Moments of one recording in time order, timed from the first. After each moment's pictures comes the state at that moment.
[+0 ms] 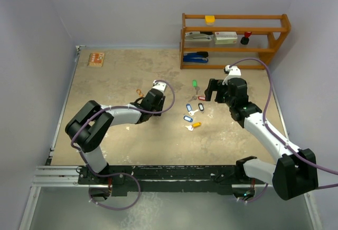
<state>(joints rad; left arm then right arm) -0.69 1.74 0.85 0.11 -0.28 -0.28 0.29 1.15 0.74 -0.08 0.08 0.25</state>
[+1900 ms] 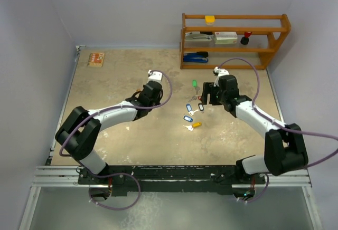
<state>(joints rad) -0.69 1.63 0.90 0.04 -0.41 -0.31 0.29 1.36 0.80 -0.14 0.00 0.24</state>
